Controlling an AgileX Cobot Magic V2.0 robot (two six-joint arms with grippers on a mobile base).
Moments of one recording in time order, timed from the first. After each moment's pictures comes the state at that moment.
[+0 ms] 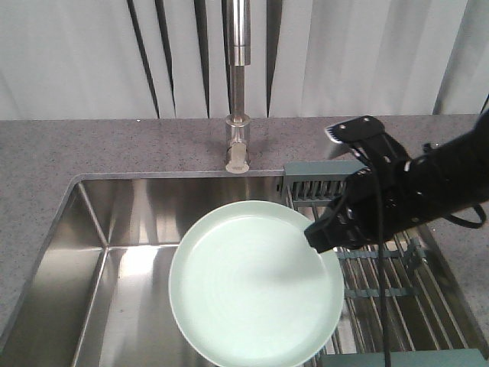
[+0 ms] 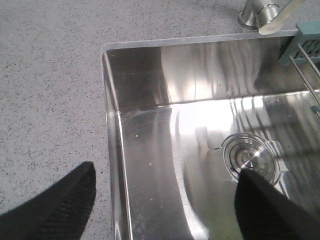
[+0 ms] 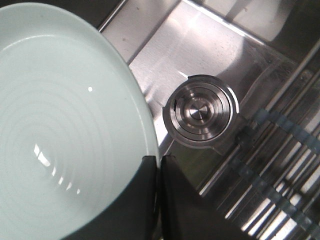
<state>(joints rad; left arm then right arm) -0.19 0.64 -0.76 -0.06 0.87 -0.05 0.31 1.44 -1.11 0.59 0.94 -0.61</state>
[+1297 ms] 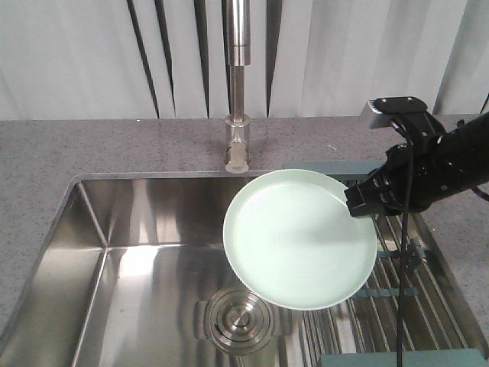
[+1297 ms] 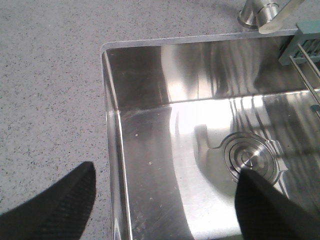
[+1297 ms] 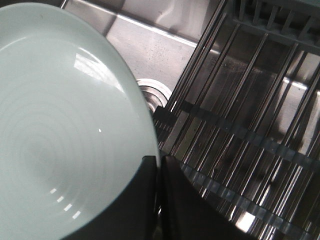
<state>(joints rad) -0.19 0.64 -0.76 -0.06 0.87 -0.05 0.11 1.48 -1.16 0.54 0.95 -0.55</state>
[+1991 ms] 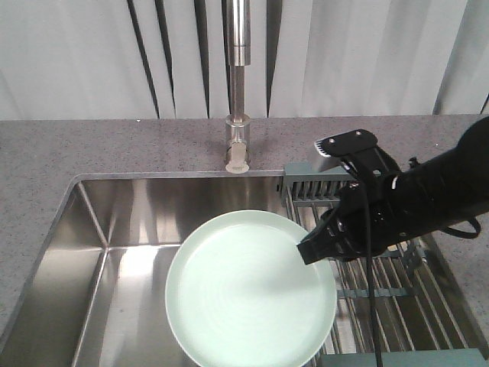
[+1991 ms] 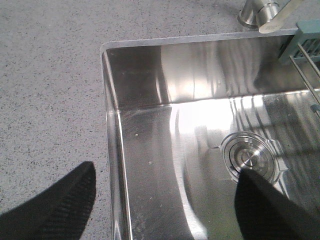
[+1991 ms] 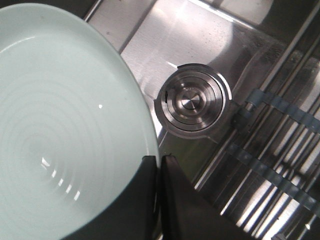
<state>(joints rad) -0.19 0.64 -0.76 -0.06 0.87 -0.05 0.36 1.41 -1.05 0.52 0.86 -0.48</state>
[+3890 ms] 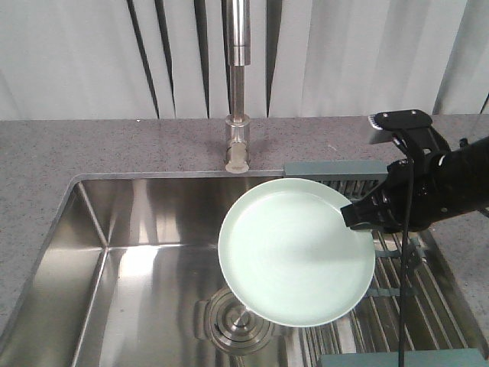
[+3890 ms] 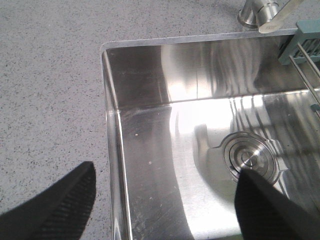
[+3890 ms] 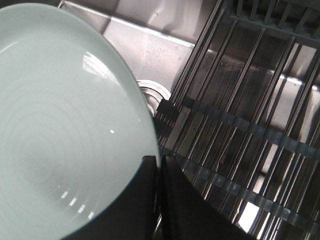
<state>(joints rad) -0.19 0.64 -0.76 -0.06 0.87 -0.05 0.17 1.40 -1.05 0.50 0.85 -0.47</state>
